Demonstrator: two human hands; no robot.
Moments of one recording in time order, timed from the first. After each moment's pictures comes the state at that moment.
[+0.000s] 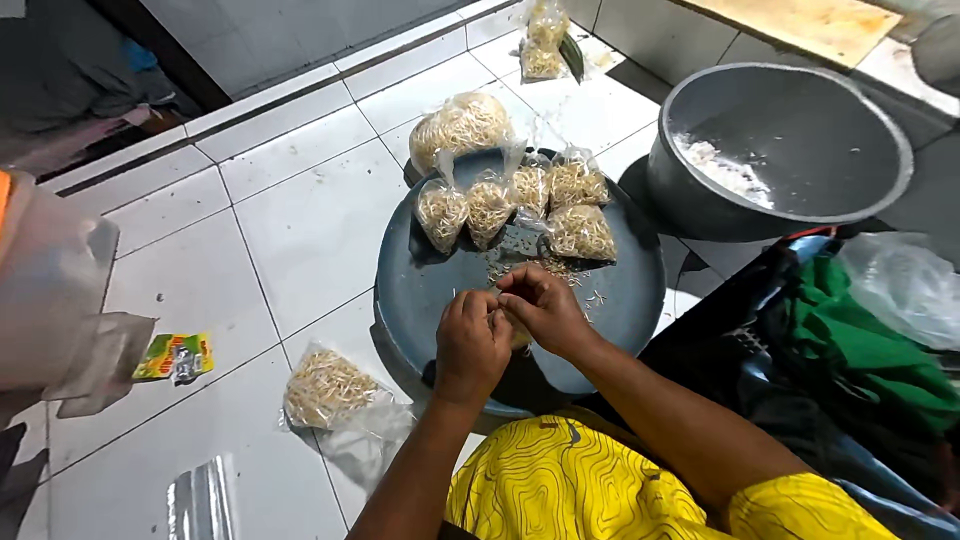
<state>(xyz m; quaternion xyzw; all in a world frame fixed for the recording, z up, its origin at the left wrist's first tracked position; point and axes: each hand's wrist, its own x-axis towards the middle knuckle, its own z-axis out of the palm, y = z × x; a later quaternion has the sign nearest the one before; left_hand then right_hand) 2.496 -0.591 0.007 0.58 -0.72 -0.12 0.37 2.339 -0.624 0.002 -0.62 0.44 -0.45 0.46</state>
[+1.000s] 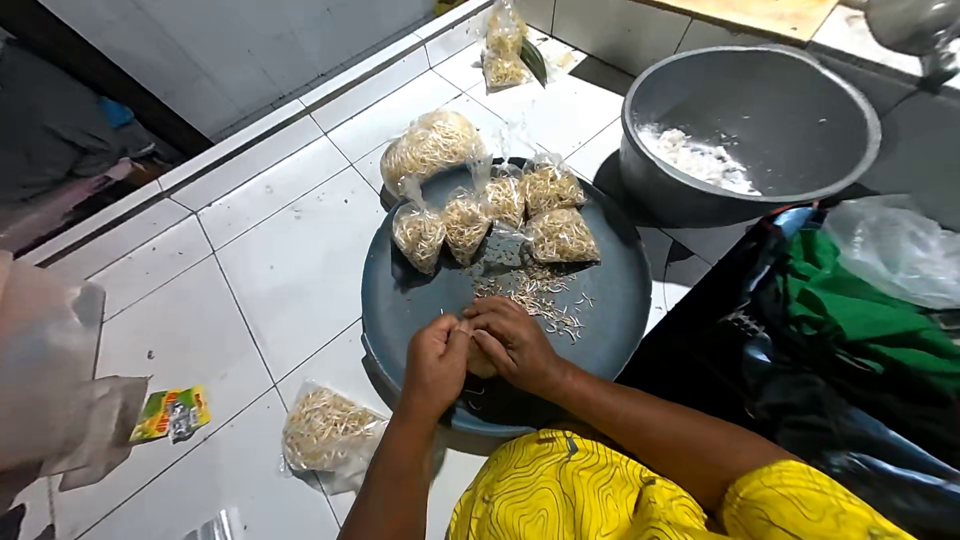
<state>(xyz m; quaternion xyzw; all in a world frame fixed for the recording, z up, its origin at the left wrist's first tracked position) 2.527 -0.612 0.018 0.53 -0.63 -0.44 0.36 2.357 -0.616 -0.046 -0.74 0.40 -0.48 0.26</state>
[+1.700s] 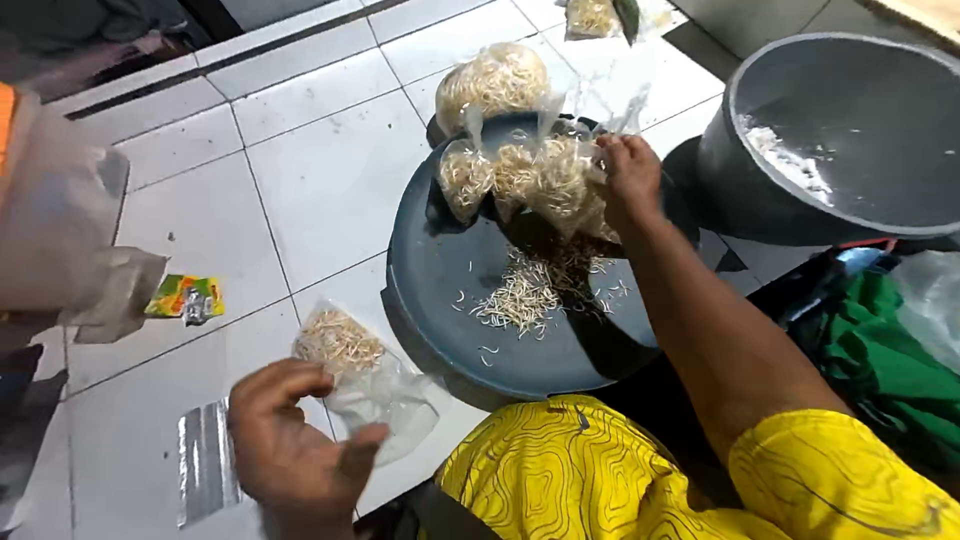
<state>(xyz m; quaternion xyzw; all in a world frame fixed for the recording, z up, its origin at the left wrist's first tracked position) 2.648 -0.473 0.041 0.57 -0.64 -0.05 0.51 2.272 -0.790 -0.008 -0.48 0.57 -0.54 0.38</state>
